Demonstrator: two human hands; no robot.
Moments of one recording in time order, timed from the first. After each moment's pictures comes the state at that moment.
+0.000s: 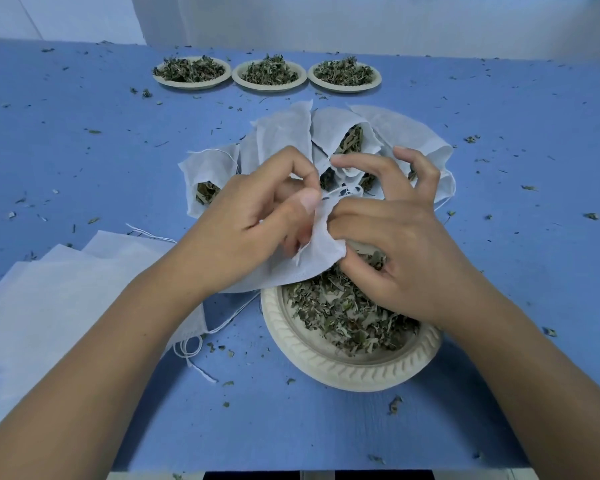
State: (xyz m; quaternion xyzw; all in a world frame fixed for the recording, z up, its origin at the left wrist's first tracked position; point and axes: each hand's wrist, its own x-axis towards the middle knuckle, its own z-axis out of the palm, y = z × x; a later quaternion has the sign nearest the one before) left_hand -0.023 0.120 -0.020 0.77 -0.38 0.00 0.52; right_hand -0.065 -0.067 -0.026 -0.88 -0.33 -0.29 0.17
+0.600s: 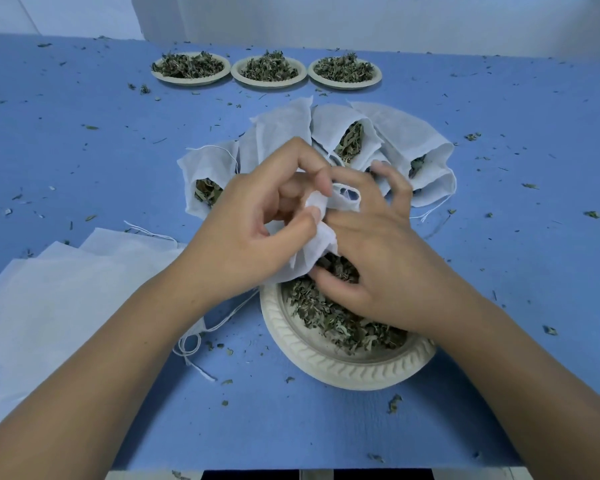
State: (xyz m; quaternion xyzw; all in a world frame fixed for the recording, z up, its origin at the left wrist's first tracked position) left_hand -0.033 0.114 -0.022 0.75 -0.38 0.04 0.55; right_hand -0.067 -0.057 -0.031 -0.93 -0.30 -0.18 0.11
